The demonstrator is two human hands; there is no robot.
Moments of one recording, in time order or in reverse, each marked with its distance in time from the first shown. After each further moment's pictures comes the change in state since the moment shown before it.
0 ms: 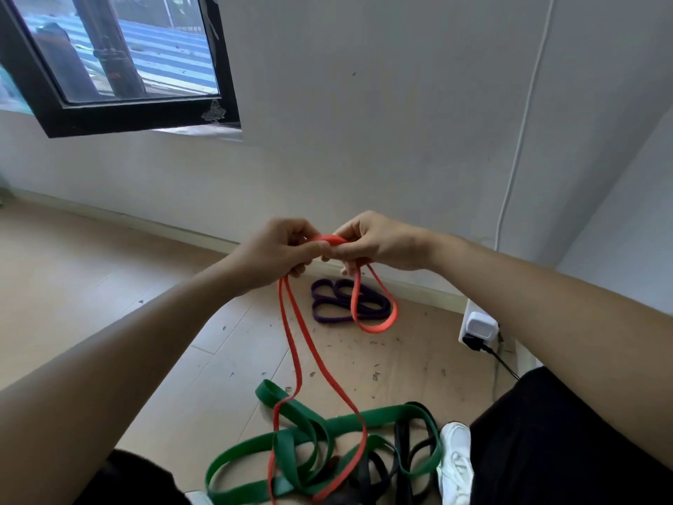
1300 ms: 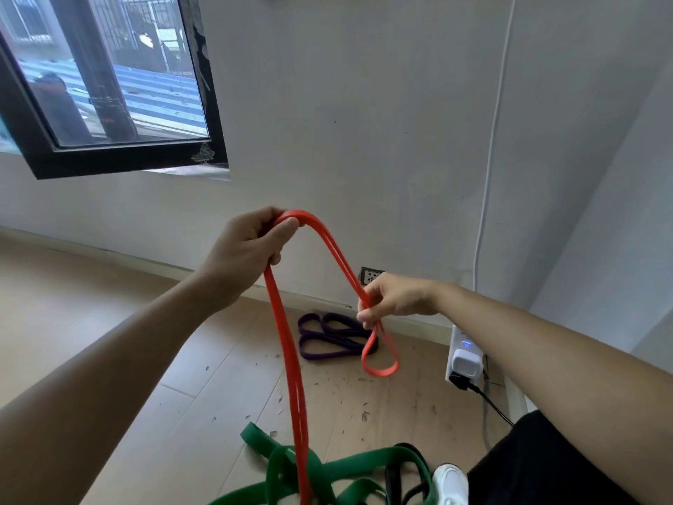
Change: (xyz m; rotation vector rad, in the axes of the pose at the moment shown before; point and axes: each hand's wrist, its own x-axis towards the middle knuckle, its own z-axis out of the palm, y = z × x) left_hand 0.013 0.038 -0.018 -0.257 0.251 0.119; right_hand -0.026 0.061 -0.038 -0.249 0.016 0.204
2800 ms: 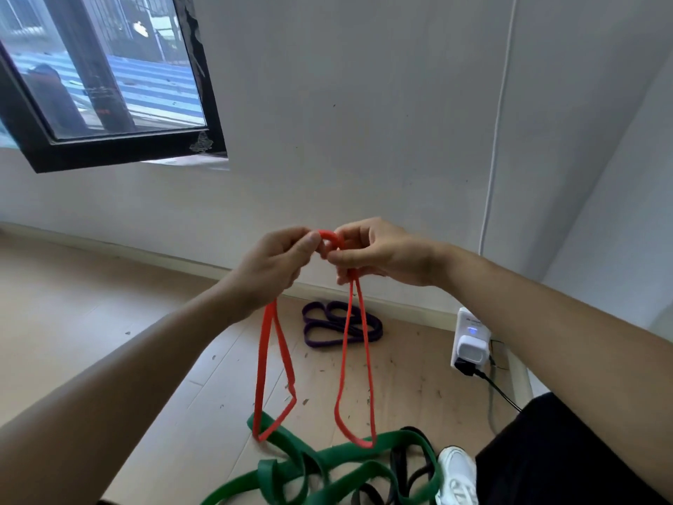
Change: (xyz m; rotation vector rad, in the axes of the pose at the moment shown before) left_hand -0.015 -0.011 0.023 0.053 -0.204 -0.053; right_hand -0.031 -0.081 0.001 0.314 0.092 -0.269
